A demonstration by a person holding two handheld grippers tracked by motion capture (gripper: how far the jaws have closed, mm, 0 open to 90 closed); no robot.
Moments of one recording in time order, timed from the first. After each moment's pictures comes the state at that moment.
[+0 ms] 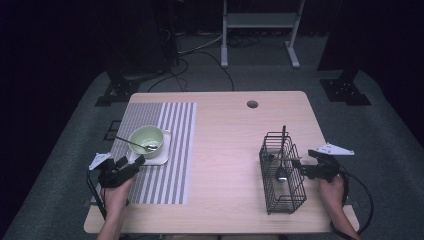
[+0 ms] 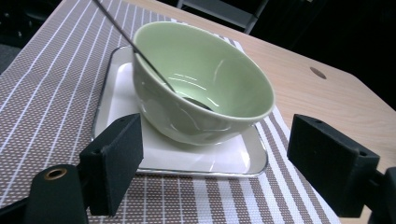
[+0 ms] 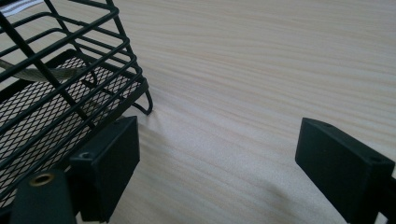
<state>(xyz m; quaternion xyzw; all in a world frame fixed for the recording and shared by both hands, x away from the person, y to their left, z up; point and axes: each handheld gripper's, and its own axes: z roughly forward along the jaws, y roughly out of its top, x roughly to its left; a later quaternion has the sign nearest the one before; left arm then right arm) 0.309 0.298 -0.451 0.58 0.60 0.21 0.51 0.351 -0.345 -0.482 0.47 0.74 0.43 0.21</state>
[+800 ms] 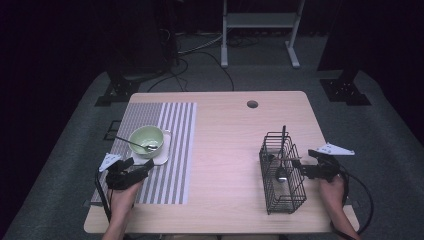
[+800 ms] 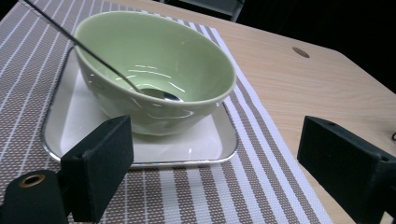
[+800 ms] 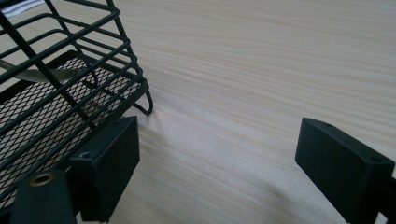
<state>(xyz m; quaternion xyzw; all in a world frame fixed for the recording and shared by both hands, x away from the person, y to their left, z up) 0.304 0.275 -0.448 0.62 0.56 0.21 0.50 0.351 -0.345 -0.482 0.47 0.74 0.44 0.21</state>
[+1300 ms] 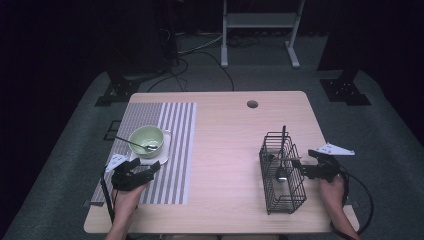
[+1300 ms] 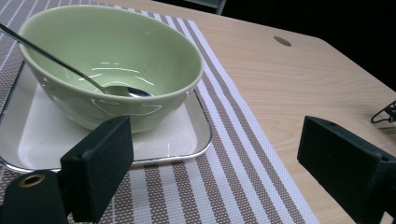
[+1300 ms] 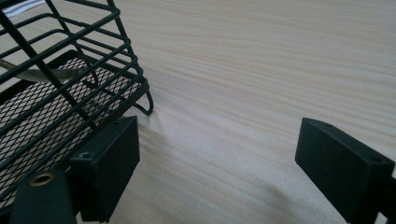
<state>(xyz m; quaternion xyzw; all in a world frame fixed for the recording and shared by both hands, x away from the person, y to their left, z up) 0.302 0.260 -0.447 0.64 0.54 0.20 0.51 0.351 -0.345 -0.482 0.47 0.74 0.44 0.21</state>
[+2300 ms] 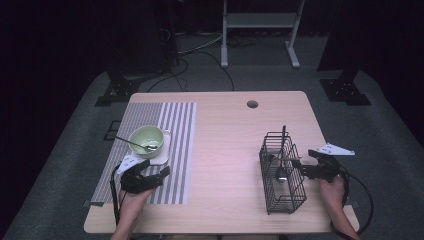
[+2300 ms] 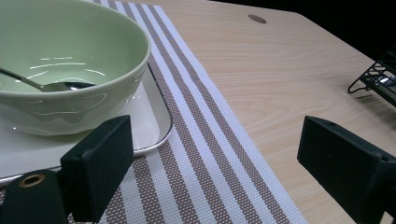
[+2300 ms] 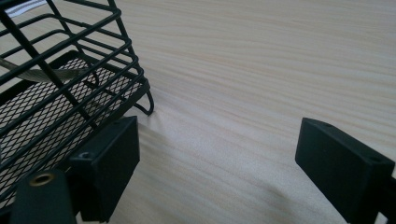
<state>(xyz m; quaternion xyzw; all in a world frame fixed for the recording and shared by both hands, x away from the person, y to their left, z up) 0.298 0.238 -0.448 0.69 0.50 0.19 0.50 0.350 -0.346 -0.482 0.47 0.74 0.44 0.21</state>
